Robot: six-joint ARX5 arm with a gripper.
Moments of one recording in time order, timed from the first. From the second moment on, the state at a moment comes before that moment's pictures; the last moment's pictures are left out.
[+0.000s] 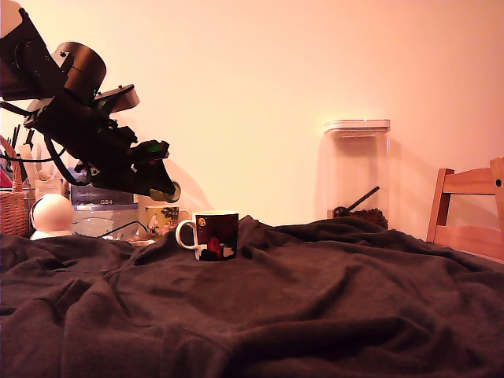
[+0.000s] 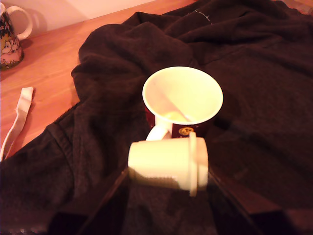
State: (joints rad) arm -0.23 1.89 1.20 0.16 0.30 0.08
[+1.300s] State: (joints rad) arm -0.34 1.98 1.65 -0.21 0.28 0.13
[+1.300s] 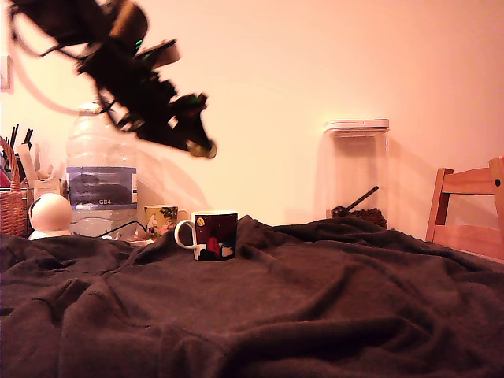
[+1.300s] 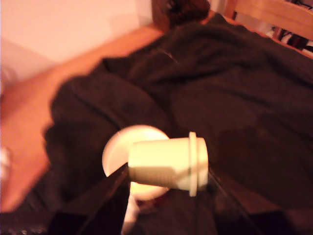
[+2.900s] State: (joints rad) arm -0.35 2.27 1.98 -0.49 0.16 0.18
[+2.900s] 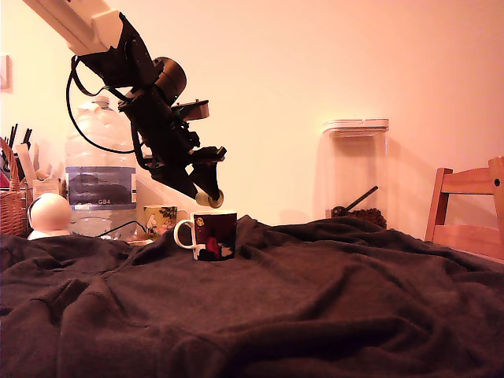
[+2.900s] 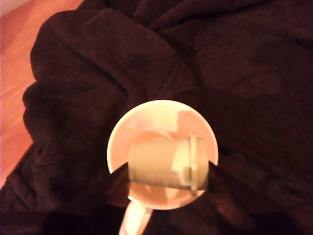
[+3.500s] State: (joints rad) arm -0.35 2.27 1.98 -0.45 0.16 0.18
